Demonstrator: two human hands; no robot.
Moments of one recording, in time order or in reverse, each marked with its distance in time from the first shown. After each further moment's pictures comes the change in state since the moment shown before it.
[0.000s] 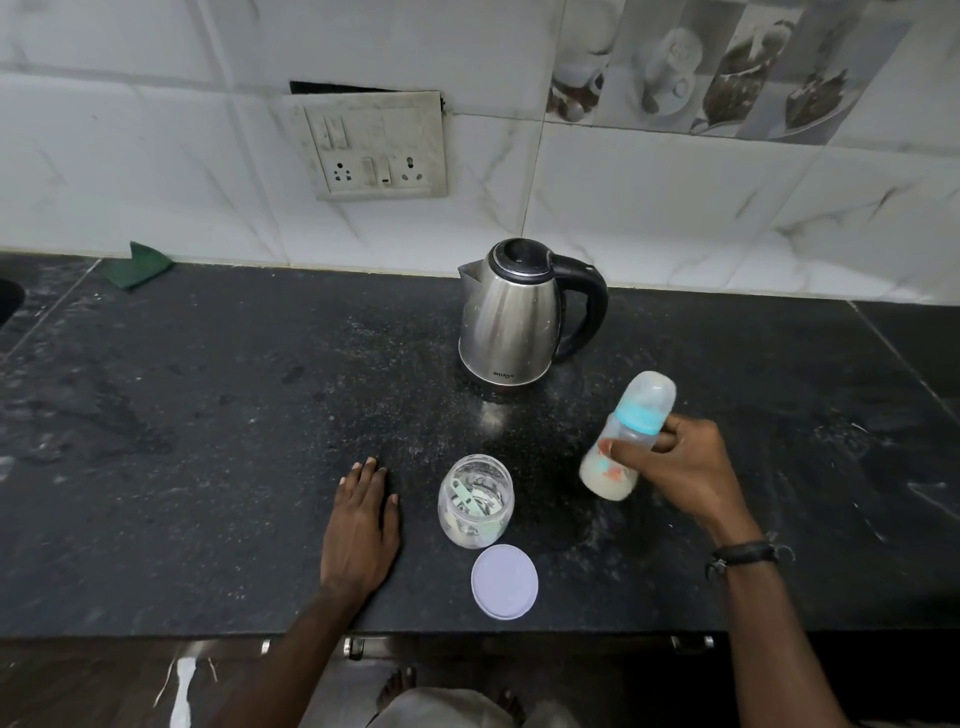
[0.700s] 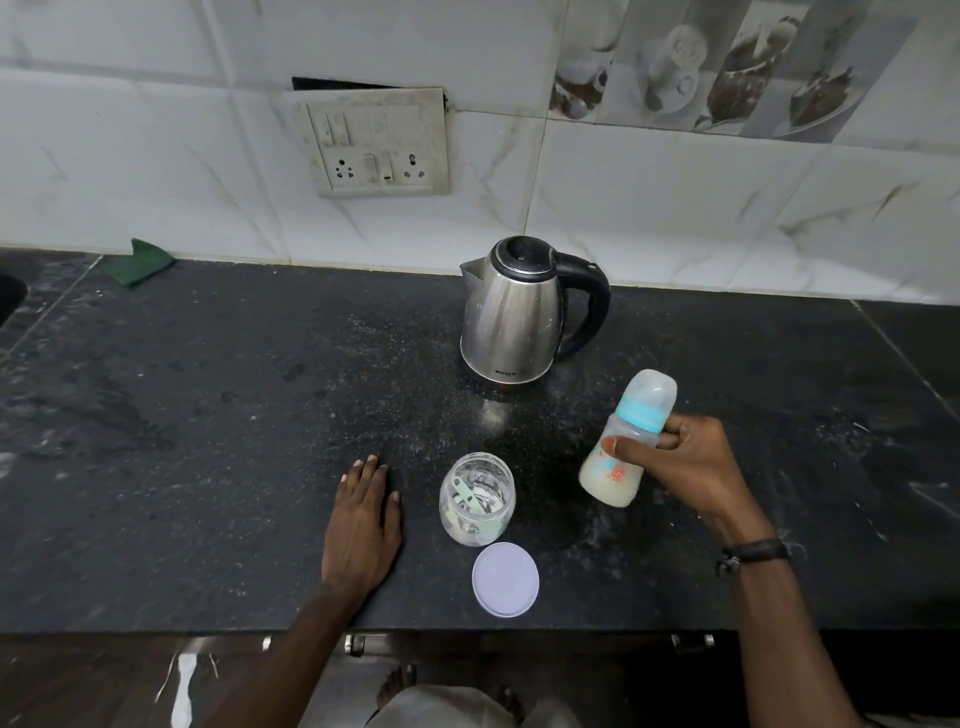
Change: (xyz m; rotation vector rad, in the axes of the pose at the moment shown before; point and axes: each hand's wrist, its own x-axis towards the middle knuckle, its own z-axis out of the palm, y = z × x) left_hand 0.000 -0.001 0.001 -0.004 -0.016 -0.008; right_hand -0.002 -0.005 -0.003 0.058 -0.016 -0.009
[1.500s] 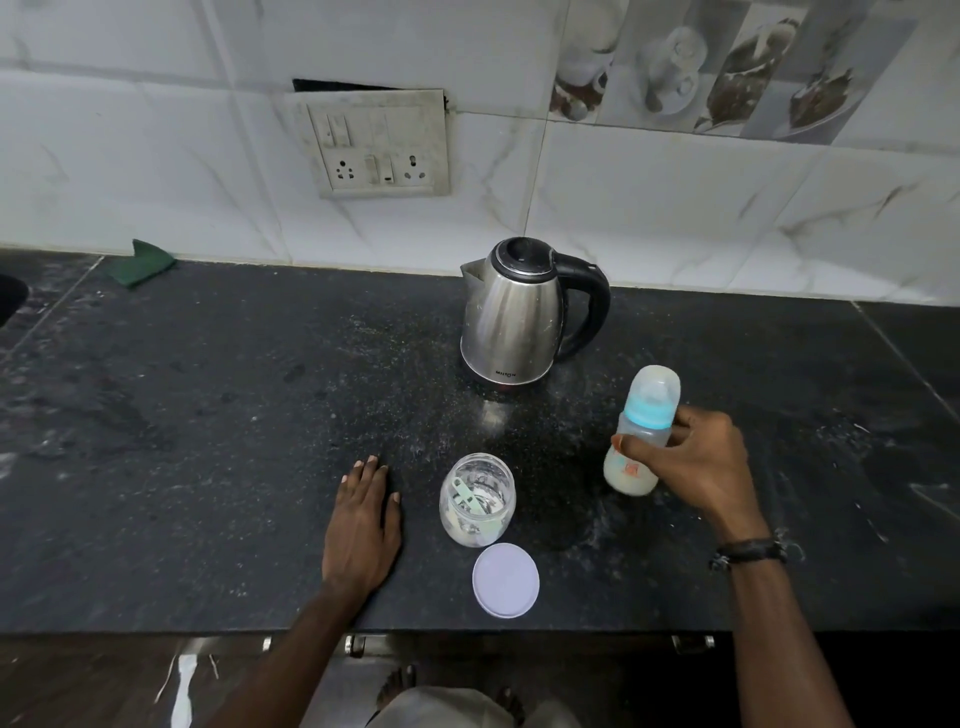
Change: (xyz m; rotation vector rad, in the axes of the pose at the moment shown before) left_hand 0.000 0.000 0.001 0.005 0.026 0.012; right_hand 0.001 -0.002 -0.004 -0.185 0.111 0.003
